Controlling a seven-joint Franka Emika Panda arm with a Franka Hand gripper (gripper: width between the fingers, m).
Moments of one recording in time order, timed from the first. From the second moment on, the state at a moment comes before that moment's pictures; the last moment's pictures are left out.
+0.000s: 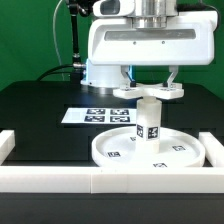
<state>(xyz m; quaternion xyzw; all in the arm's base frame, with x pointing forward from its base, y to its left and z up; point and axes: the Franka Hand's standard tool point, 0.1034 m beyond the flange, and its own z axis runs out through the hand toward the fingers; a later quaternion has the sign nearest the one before) 0.546 0.035 0.109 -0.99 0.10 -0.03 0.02</state>
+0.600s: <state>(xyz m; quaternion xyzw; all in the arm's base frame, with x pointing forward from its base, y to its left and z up) 0.559 0.035 0.110 -0.99 0.10 -0.06 0.02</state>
